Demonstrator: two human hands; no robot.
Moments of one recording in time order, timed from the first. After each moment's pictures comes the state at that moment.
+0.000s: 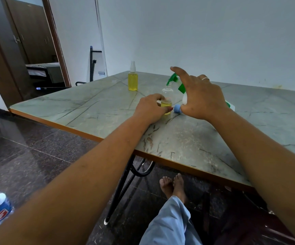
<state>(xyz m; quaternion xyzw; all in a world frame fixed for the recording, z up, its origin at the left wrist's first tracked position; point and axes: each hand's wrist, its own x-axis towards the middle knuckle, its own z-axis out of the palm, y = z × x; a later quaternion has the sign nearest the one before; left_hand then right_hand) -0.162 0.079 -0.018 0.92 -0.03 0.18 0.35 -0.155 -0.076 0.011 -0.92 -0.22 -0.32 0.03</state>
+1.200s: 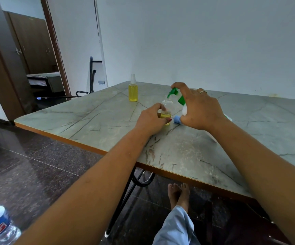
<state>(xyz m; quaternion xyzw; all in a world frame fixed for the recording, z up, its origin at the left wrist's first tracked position) -0.158 0.079 -0.019 0.91 -0.03 0.16 0.39 -0.154 -0.077 0.012 -0.93 -0.22 -0.30 0.07</state>
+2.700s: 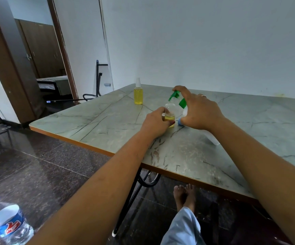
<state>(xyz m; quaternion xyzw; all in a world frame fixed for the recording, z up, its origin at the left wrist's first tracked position) -0.162 0.077 -0.015 0.91 -0.03 0.15 0.38 -0.152 -0.070 0.018 -0.93 -0.22 -0.25 0.11</state>
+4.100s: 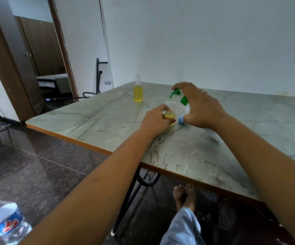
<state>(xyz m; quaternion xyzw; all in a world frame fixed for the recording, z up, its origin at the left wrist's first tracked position) -0.159 0.078 -0.017 0.92 -0.03 0.16 0.37 -0.143 -0.076 0.014 -0.91 -0.29 -0.26 0.15</state>
